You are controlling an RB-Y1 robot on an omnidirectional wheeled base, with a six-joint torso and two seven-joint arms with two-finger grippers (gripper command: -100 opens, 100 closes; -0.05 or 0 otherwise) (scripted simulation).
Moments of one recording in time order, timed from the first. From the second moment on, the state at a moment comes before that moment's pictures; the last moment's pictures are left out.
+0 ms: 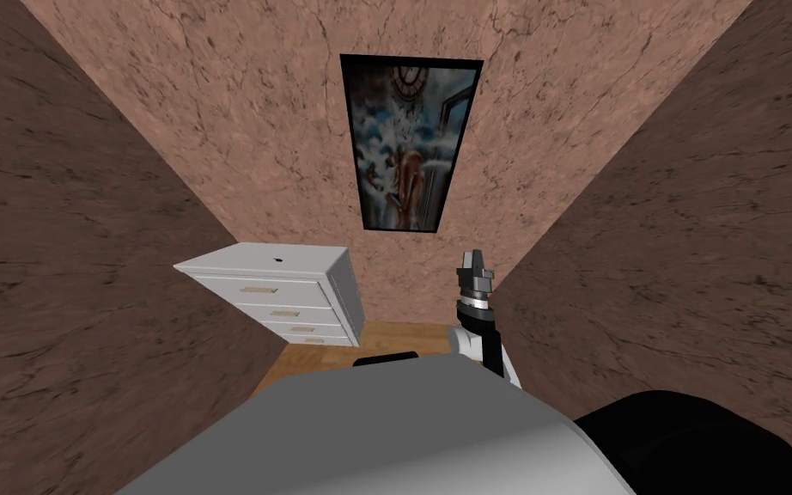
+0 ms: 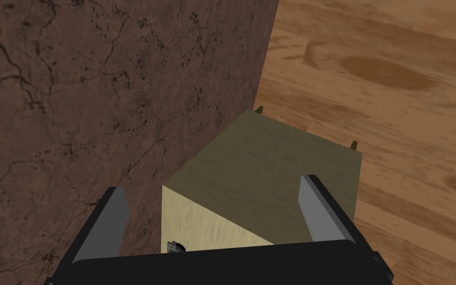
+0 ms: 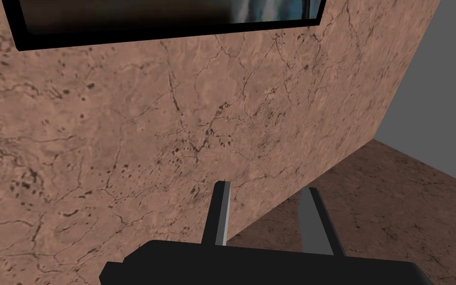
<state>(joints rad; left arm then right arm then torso) 0.45 1.21 0.68 -1.03 0.80 1.23 0.82 0.49 0.04 -0.04 -2.28 -0.05 -0.57 0.05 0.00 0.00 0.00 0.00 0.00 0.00</state>
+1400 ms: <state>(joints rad) 0.40 1.42 0.79 -0.69 0.94 1.58 0.91 0.49 0.04 -0.04 -2.28 -0.05 -0.57 0.05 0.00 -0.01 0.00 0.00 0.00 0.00</state>
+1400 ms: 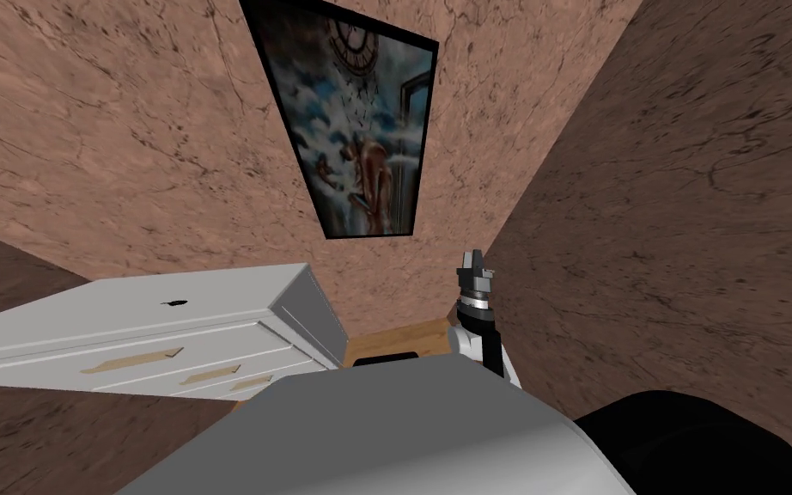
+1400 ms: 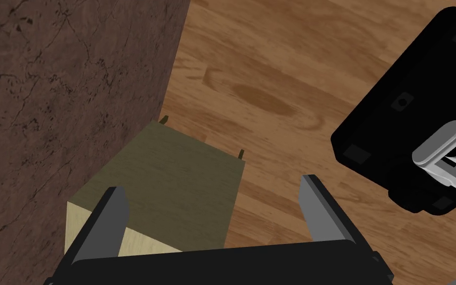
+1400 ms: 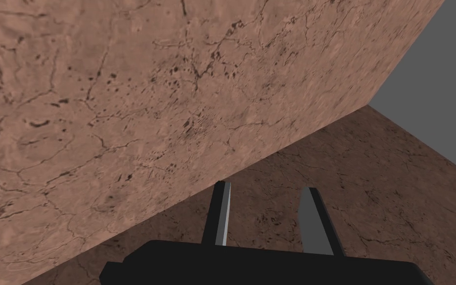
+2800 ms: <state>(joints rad) 0.34 1.56 0.88 -0.40 1.04 1.87 0.93 0.49 0.04 -0.04 -2.28 -0.05 -0.57 0.05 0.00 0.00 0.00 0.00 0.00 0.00</state>
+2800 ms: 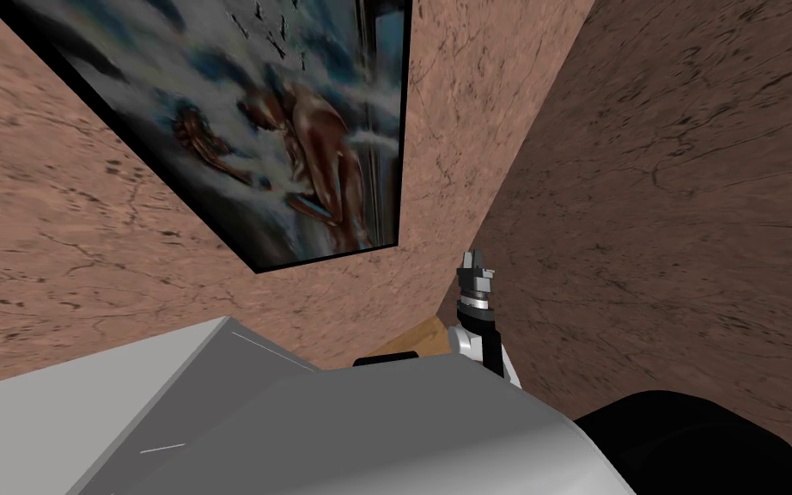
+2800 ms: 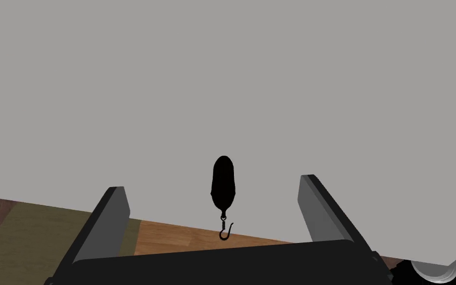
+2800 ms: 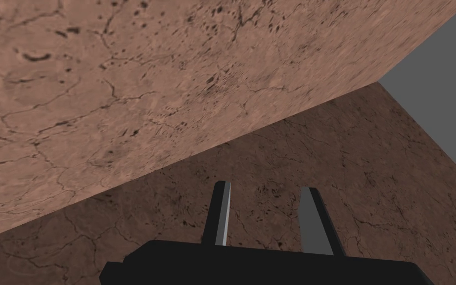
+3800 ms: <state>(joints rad) 0.34 1.52 0.88 -0.41 1.03 1.83 0.92 0.49 0.04 -0.04 -2.28 -0.05 -0.57 0.05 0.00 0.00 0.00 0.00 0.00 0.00</state>
